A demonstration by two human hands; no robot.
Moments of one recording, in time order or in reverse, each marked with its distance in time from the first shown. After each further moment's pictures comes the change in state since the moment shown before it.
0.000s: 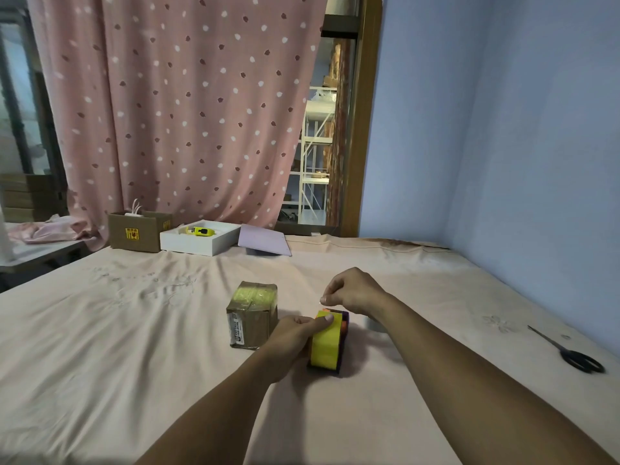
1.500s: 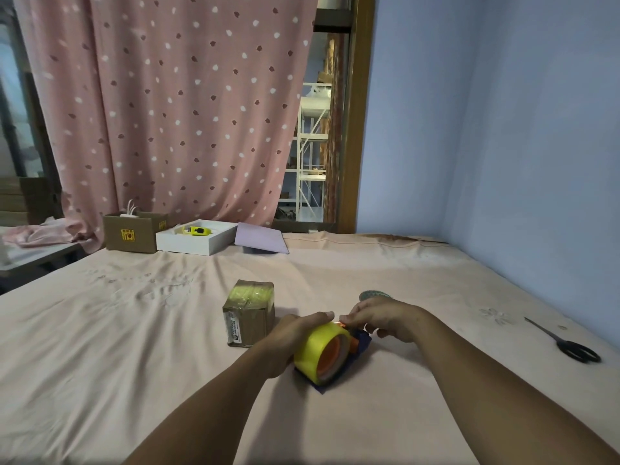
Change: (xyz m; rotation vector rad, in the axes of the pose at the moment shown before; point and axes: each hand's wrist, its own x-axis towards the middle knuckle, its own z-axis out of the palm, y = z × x) left_hand 0.000 0.009 0.002 0.209 0.054 -0.143; right_hand -0.015 0.068 -0.011 0.178 -0.306 0.252
